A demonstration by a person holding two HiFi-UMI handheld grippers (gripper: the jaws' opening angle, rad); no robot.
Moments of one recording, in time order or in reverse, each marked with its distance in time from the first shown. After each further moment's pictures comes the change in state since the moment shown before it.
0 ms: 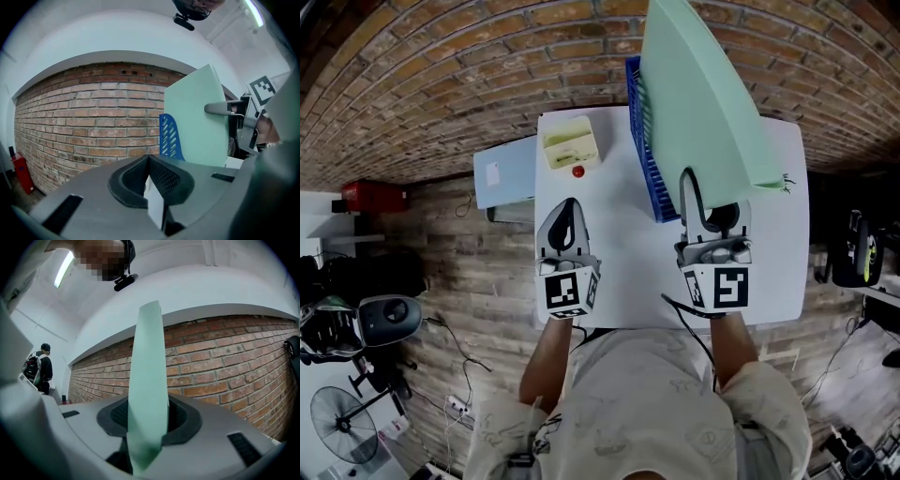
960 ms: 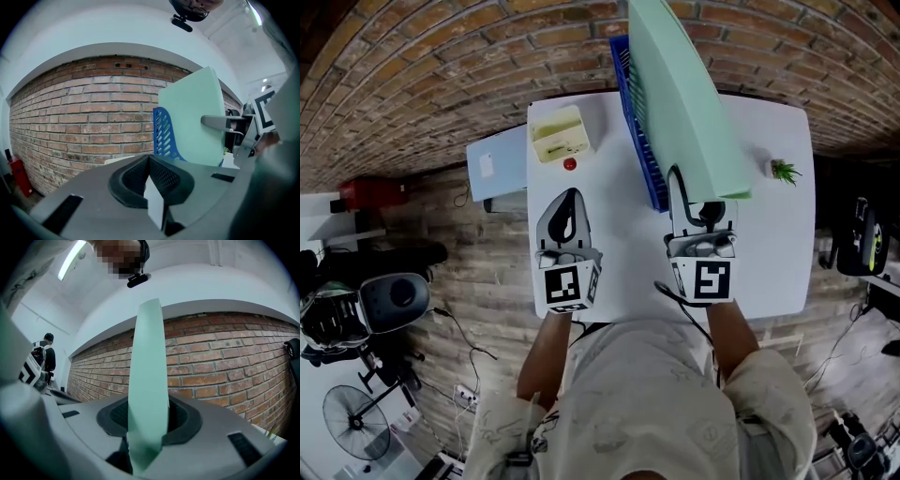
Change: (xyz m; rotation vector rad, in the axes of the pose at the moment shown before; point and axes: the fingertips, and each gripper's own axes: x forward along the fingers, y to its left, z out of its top) left arm 0.019 -0.016 -0.010 0.022 0.047 -0.038; right arm 0.004 0.001 -0.052 -0.057 0.039 -0.011
